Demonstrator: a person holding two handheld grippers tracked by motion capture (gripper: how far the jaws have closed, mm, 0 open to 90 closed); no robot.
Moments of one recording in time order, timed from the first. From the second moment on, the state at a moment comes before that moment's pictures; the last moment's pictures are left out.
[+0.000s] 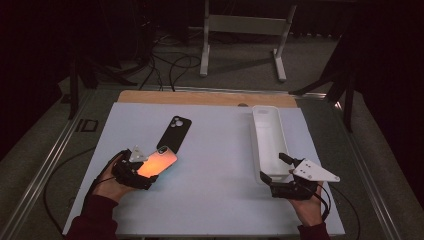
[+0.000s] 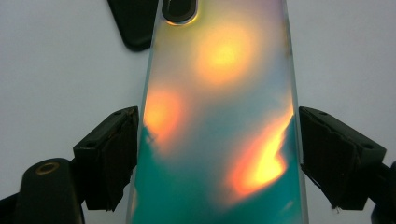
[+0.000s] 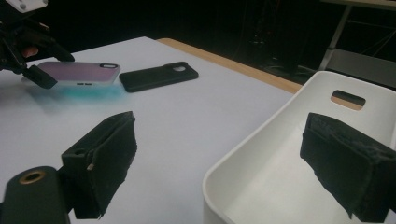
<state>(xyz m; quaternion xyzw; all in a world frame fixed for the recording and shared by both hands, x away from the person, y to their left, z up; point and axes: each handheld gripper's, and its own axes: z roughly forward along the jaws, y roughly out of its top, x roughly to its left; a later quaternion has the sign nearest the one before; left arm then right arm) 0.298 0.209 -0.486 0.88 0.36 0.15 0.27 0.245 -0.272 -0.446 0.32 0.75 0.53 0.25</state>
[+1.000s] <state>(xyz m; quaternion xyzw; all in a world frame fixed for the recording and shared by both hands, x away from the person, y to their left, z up) 0.302 0.173 -0.454 0.87 0.32 0.20 0.32 0.268 -0.256 -0.437 0.33 0.76 0.52 0.22</state>
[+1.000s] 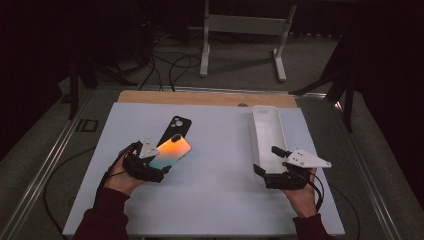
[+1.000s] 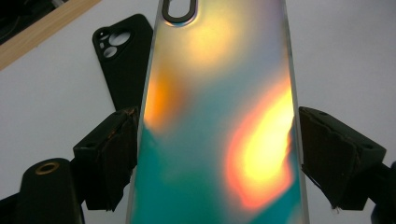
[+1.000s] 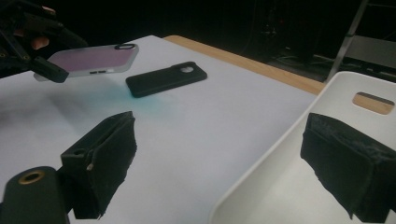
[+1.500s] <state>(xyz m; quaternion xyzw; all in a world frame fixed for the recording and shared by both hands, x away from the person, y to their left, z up) 0.308 0.149 -0.437 0.87 0.29 0.20 0.34 0.277 -0.245 -0.433 0.33 0.76 0.52 0.21</state>
